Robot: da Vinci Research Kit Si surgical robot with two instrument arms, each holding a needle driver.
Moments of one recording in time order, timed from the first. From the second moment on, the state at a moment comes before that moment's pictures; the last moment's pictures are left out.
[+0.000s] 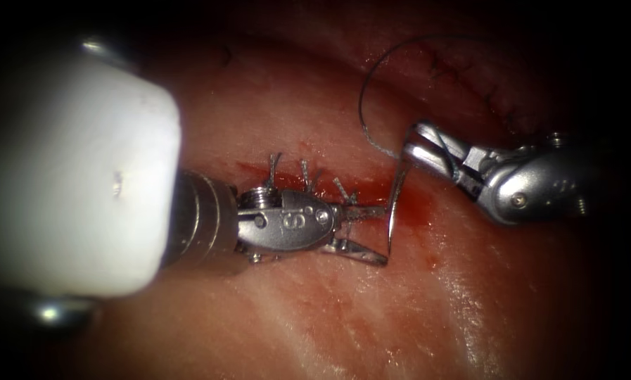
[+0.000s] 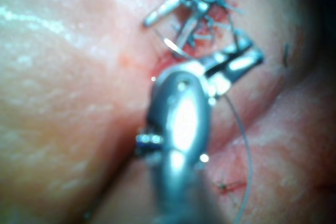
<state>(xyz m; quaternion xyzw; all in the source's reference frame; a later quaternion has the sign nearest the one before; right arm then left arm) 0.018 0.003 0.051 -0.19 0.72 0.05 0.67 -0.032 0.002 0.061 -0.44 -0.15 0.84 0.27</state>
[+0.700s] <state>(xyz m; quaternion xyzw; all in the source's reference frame) 0.018 0.003 0.050 -0.18 0.70 0.01 0.69 -0.033 0.003 0.065 -0.34 -0.20 0.87 0.30</state>
